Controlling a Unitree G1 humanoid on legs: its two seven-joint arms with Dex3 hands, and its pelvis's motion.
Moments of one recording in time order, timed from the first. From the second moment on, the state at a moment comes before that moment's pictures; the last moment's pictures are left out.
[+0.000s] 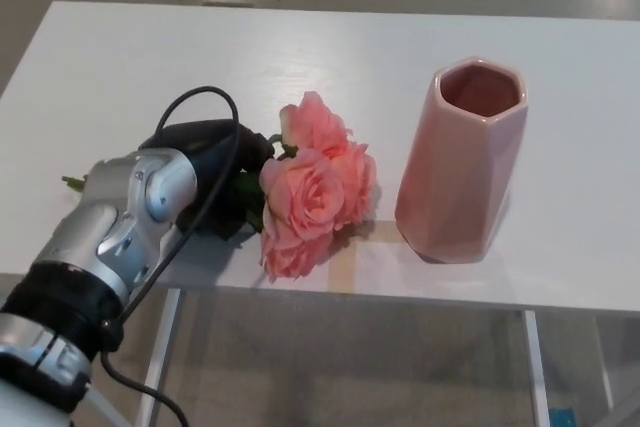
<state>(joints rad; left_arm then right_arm) -0.78 0.41 -0.45 0.69 0.61 0.02 -0.29 -0.20 -0.30 -0.25 1.29 -0.02 -0.13 -0.09</state>
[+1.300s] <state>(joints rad) -0.92 0.32 -0.09 0.58 0.46 -0.04 -0.12 -0.21 -0.32 -0.25 1.29 -0.02 -0.13 -0.07</state>
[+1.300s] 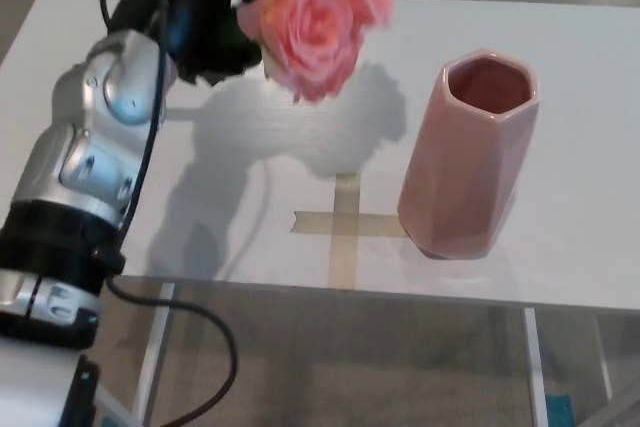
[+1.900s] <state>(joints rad) -1.16 0.19 0.10 0.46 0.20 0.25 -0.26 -0.22 -0.32 -0.25 1.29 -0.02 -0.13 -0.07</state>
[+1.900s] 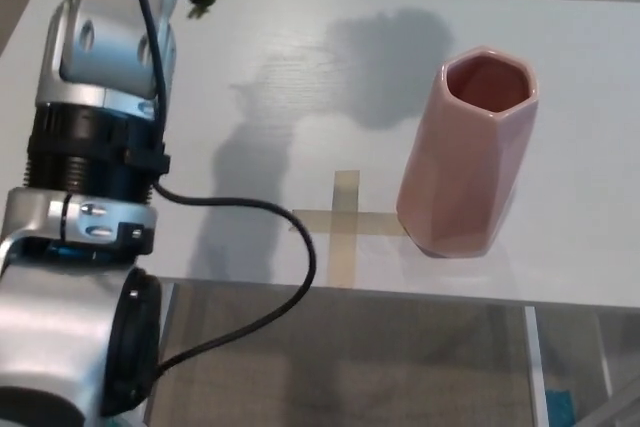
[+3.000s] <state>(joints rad) -1.40 -0.07 0.25 0.31 -0.14 0.67 -0.20 -0.22 -0.34 -0.24 1.29 -0.02 -0.12 -0.06</state>
